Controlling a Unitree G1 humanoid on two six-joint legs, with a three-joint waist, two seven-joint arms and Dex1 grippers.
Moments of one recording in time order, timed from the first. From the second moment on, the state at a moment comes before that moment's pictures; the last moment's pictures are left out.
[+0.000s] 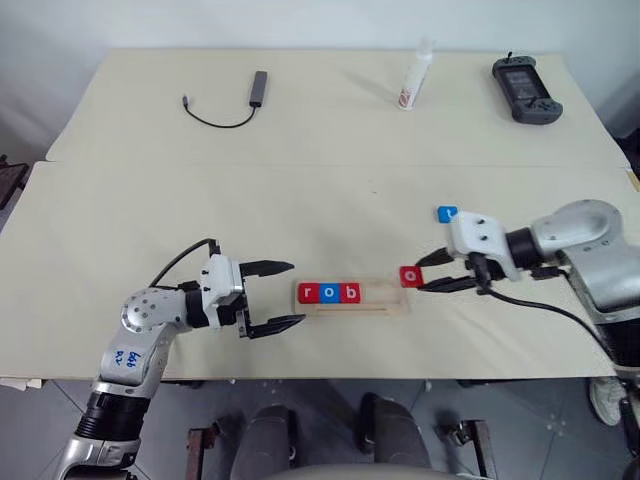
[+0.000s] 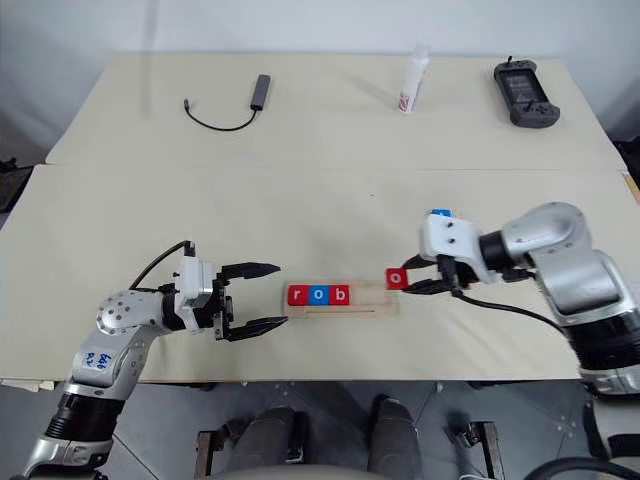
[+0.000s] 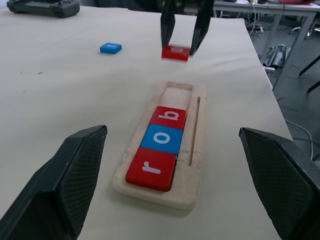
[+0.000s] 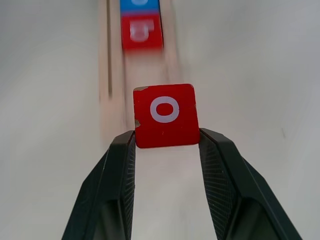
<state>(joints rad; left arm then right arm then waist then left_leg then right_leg) -0.17 0.54 -0.02 -0.14 -0.41 0.08 -1.06 -0.60 -0.88 0.24 -0.09 0.17 0.44 1.38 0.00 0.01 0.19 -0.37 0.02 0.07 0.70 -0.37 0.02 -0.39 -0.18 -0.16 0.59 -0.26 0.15</state>
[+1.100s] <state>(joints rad) -0.14 0.55 0.00 -0.17 -0.41 0.07 -1.01 -0.54 -0.86 0.22 -0.14 0.19 0.48 1.31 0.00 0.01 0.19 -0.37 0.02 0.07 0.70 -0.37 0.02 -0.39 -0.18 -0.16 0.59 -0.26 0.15</state>
